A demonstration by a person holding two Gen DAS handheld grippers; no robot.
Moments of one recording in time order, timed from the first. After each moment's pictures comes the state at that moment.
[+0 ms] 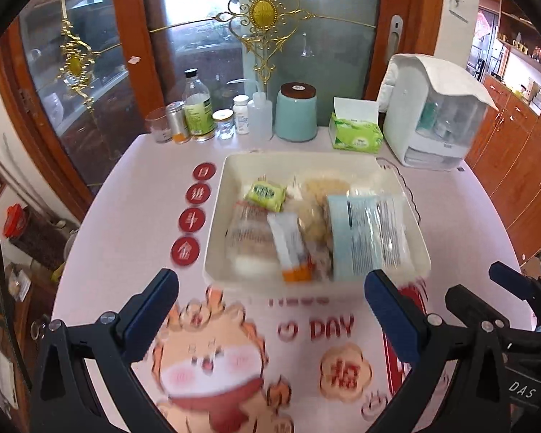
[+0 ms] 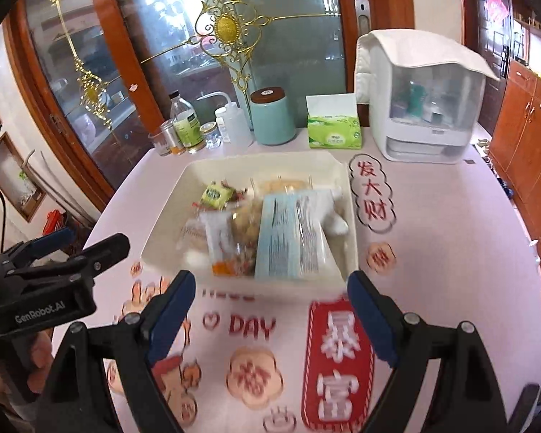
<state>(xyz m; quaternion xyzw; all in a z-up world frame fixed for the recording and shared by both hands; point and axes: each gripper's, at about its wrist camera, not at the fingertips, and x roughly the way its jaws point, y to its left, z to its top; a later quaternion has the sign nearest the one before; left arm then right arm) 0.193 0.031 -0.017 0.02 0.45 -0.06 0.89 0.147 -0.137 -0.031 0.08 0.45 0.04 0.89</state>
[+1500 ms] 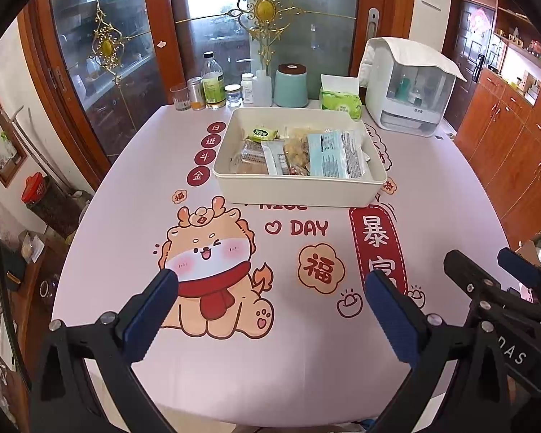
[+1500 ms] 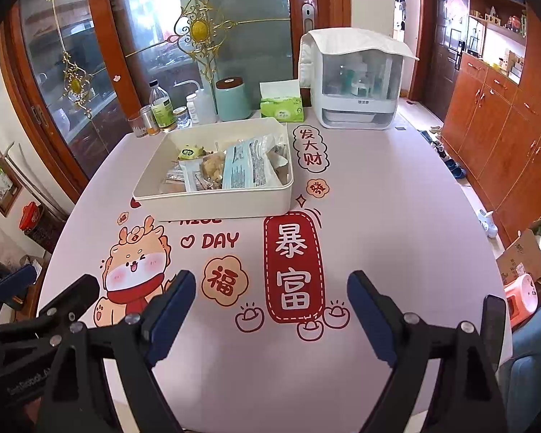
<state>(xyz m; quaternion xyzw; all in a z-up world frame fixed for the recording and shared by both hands) 0.021 0.026 0.001 0.02 0.46 -0.04 0.89 -0.004 -0.143 -0.009 0.07 0.46 -0.04 0.89</state>
